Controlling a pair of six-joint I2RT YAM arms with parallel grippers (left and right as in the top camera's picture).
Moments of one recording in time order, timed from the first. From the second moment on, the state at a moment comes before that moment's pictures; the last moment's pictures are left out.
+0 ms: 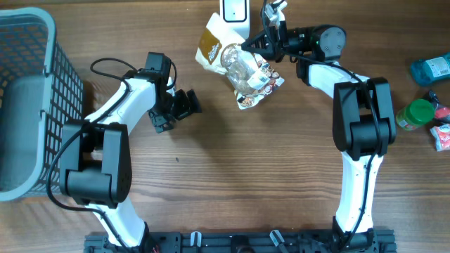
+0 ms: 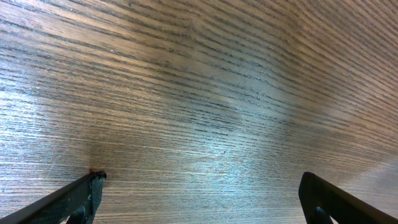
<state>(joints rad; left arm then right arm) -0.15 1.93 1.23 -0.78 0.30 -0.56 0.14 2.34 1.51 1.50 -1.55 2.04</state>
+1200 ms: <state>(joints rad) -0.13 1.98 1.18 -0.43 0.89 -0.80 0.14 2.34 1.51 1.30 -1.56 2.06</state>
